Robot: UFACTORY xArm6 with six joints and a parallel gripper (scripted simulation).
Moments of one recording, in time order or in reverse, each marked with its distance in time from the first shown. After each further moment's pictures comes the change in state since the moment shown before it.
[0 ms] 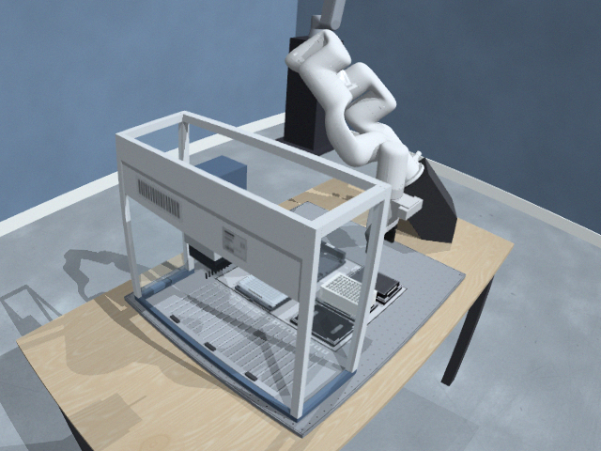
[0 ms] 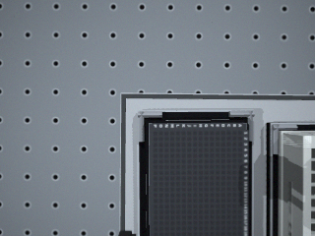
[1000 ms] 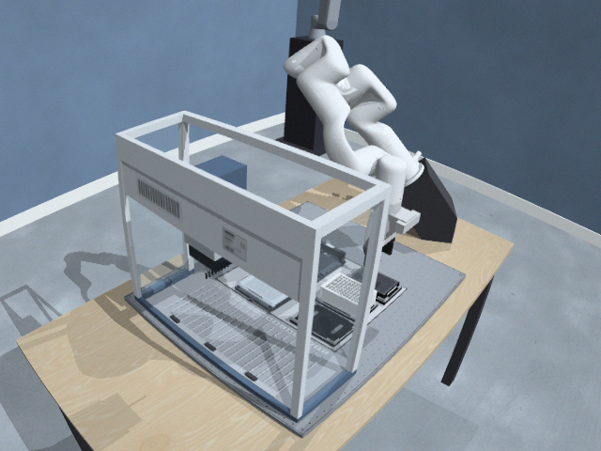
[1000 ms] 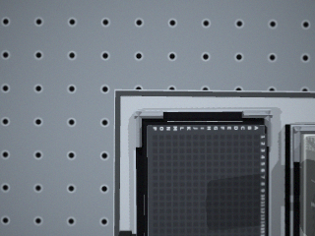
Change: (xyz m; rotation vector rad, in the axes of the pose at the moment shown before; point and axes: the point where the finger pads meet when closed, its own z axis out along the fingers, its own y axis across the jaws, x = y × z) arm 0.000 0.000 0.040 0.000 0.000 0.000
